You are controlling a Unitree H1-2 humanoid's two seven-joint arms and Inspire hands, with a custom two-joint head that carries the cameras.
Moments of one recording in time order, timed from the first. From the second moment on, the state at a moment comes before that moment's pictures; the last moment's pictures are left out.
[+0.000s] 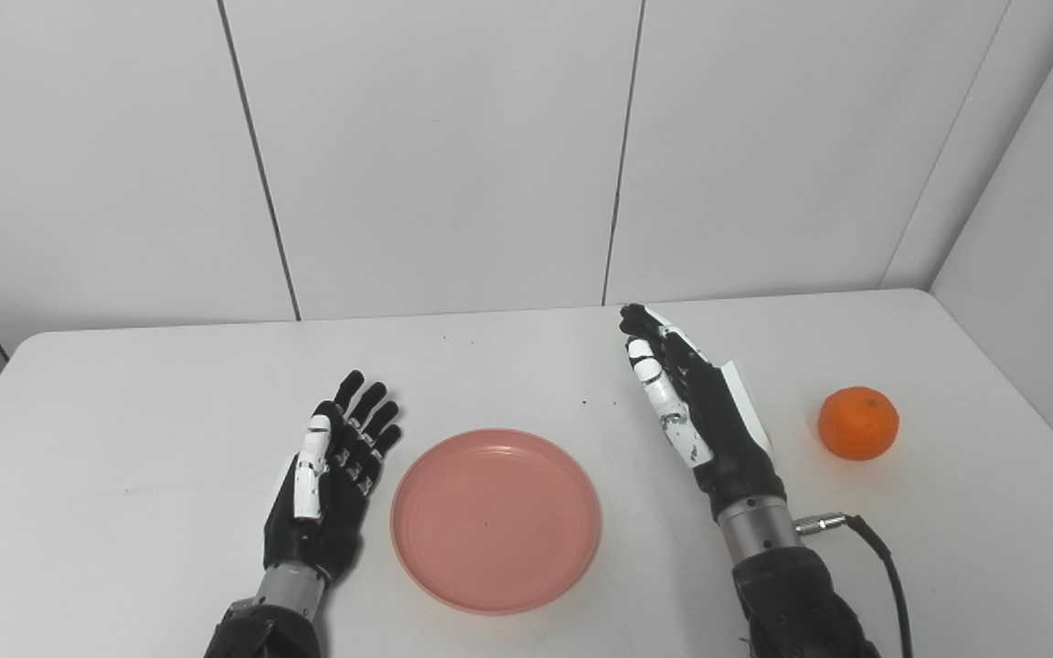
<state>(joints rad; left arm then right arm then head) -0.25 -0.03 0.07 0.13 -0.36 0.18 -0.19 -0.20 -0.03 0.10 -0.41 -0.37 0.34 -0.02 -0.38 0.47</state>
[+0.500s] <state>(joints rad) -0.27 0.00 0.11 0.19 -0.43 0.17 -0.26 -0.26 -0.13 0.02 -0.41 -0.57 0.36 -0.02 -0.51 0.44</state>
